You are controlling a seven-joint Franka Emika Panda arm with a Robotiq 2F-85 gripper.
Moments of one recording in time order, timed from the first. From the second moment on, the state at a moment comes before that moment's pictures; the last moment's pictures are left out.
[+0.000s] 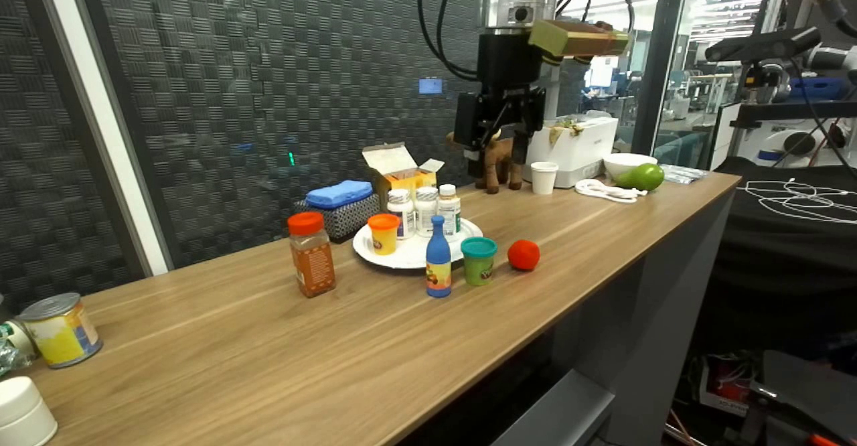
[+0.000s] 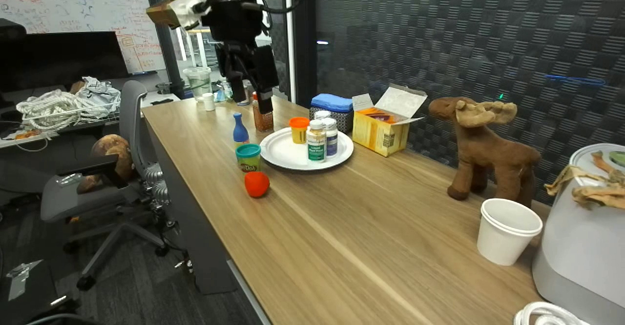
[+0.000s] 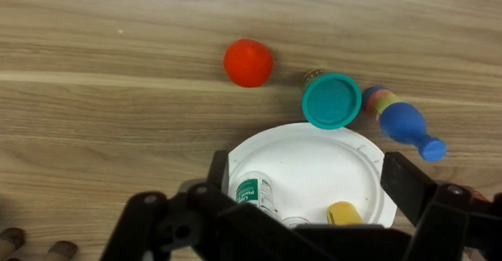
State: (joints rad) arm 0.06 -0.07 0.01 -2.17 -0.07 2.20 0.19
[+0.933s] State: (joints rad) arm 0.06 -0.01 0.05 -2.25 0.01 2.20 -0.11
